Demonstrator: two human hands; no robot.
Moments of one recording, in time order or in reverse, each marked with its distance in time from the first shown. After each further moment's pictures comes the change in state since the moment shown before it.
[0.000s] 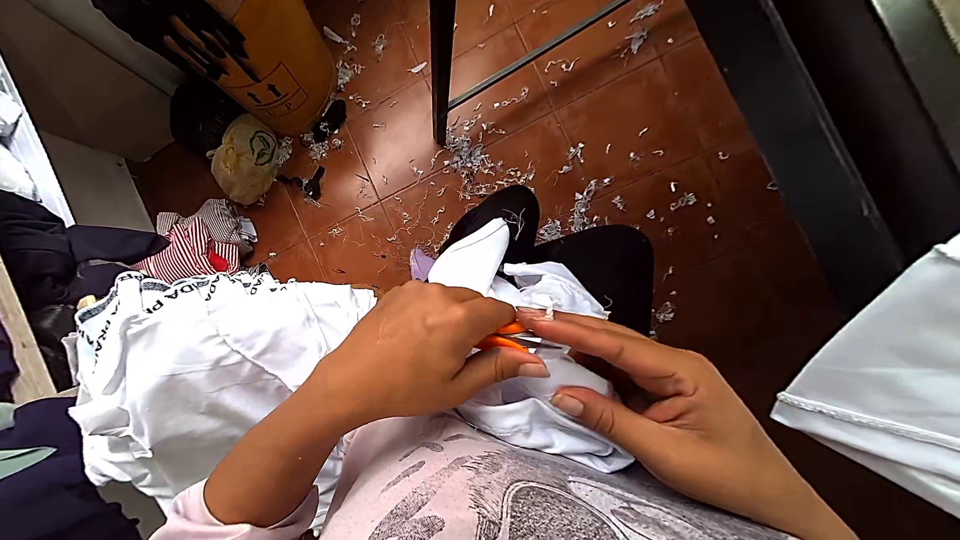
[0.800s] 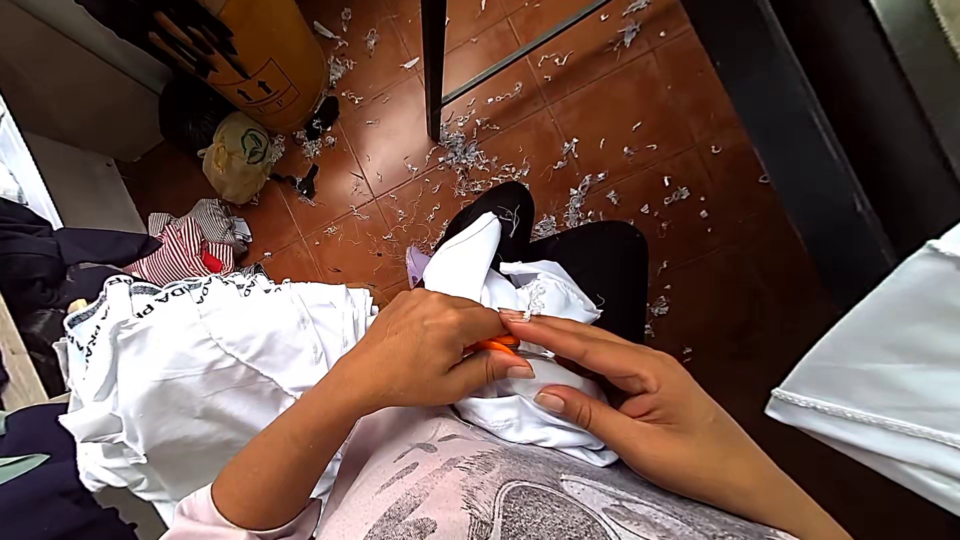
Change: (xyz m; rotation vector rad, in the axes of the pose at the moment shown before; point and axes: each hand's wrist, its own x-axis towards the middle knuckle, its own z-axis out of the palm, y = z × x) left_hand -0.001 -0.018 0.024 -0.115 0.000 0.042; right_hand -0.001 0.005 0.003 -0.092 -0.025 0.041
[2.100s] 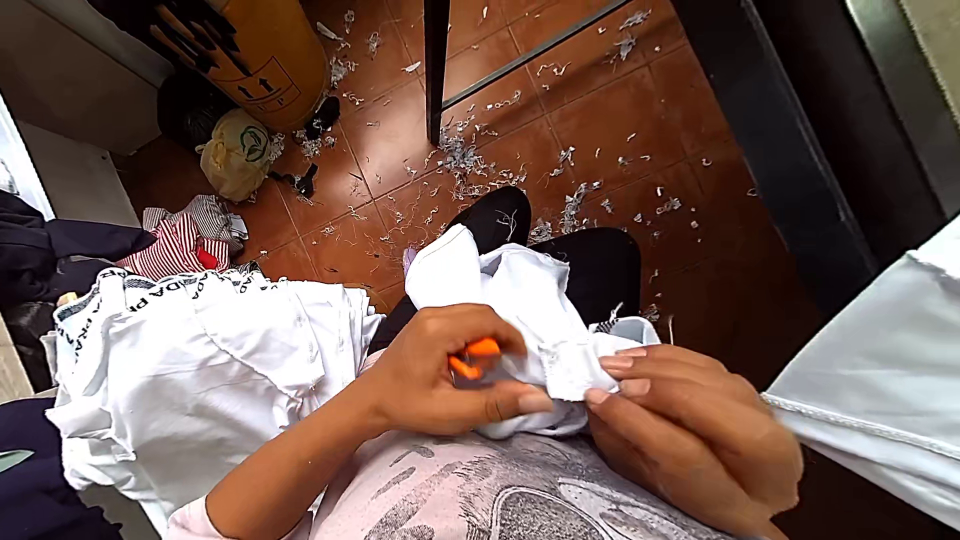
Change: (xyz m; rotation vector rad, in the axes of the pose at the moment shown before) left_hand -0.005 0.015 0.020 -0.455 0.236 0.015; right_hand -0.017 0.018 0.000 -0.770 0.438 -0.736
